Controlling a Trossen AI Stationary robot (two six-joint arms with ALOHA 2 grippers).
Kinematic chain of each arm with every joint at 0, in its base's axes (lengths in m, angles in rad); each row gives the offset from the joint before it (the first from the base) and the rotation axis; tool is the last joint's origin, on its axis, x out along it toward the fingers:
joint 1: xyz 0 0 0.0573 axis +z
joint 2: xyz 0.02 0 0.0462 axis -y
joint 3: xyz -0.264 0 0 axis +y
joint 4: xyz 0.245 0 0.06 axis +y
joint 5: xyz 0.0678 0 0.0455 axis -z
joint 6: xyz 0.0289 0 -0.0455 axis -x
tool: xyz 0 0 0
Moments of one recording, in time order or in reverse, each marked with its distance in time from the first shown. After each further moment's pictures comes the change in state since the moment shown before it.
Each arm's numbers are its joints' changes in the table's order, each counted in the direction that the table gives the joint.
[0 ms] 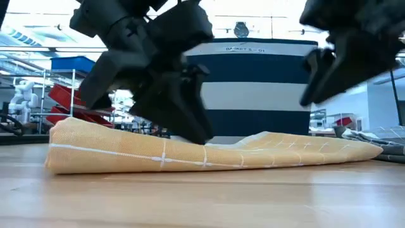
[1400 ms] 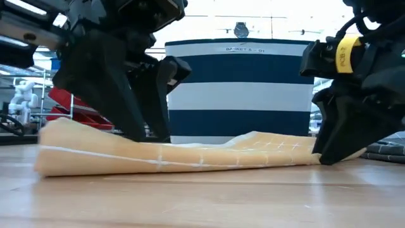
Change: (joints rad) left arm -0.079 0.053 -0.002 0.110 0.182 0.110; right arm 0.008 -0.231 -0.007 0.053 0.054 -0.246
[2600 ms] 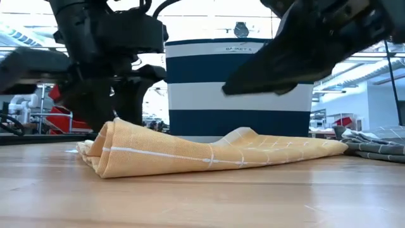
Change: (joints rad) left arm -0.001 0.046 0.000 0.330 -0.218 0.027; right arm -0.014 -0.140 -0.051 -0.795 -0.025 0.427
